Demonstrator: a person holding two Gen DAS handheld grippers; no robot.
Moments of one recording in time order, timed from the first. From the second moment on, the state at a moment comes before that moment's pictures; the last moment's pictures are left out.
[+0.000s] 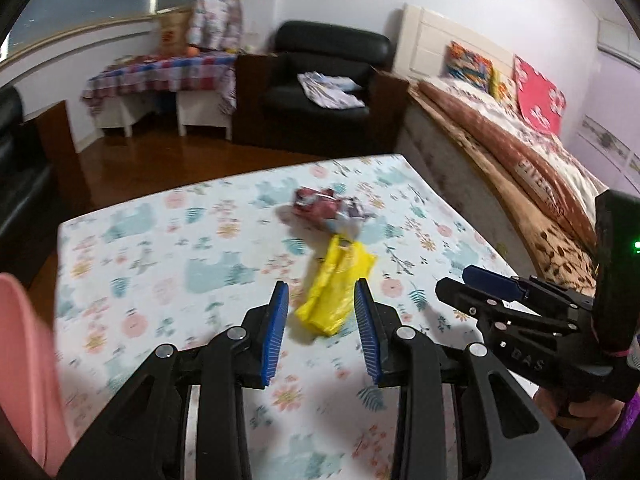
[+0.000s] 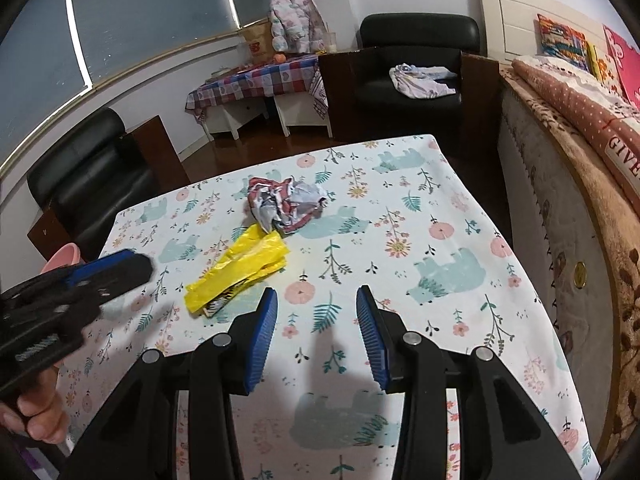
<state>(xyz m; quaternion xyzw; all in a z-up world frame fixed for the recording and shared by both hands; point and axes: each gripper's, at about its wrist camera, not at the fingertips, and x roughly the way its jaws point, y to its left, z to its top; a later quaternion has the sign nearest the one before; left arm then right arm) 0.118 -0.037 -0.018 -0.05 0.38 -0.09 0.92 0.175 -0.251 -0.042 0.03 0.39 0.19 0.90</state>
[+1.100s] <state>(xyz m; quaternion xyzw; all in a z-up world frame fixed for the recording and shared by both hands) 0.125 -0.030 -0.057 -0.07 0.43 -0.05 0.90 0.269 -0.181 -0.039 0.01 0.41 0.29 0.86</state>
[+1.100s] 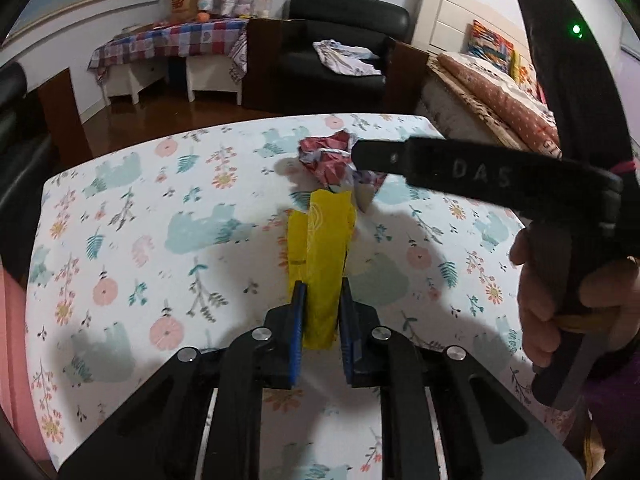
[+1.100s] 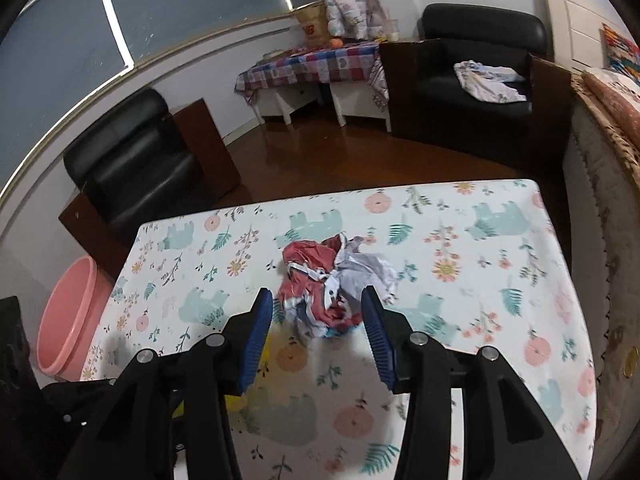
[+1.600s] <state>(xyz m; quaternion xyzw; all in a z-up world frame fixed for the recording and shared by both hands) 0.099 -0.010 -0.041 -0.10 0.41 -0.03 0.91 0.274 -0.155 -0.067 -0.04 0.41 0.28 0.87</state>
